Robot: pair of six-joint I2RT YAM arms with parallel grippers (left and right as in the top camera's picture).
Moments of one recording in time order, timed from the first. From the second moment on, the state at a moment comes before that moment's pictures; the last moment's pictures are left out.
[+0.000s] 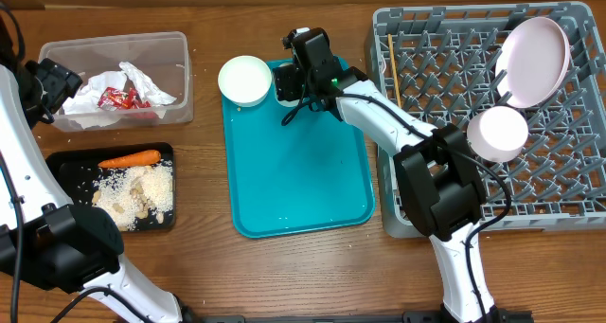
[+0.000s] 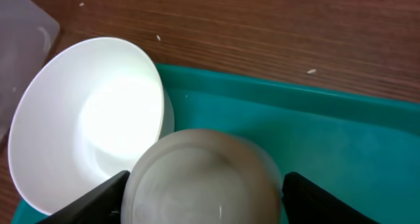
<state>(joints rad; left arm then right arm) 0.46 1.97 2.21 -1.58 -0.12 -0.60 0.52 2.29 1.79 -0.30 -0.07 0.25</state>
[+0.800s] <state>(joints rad) 0.46 1.97 2.21 -1.58 -0.12 -0.60 0.44 2.17 1.82 -0.49 -0.07 0.25</state>
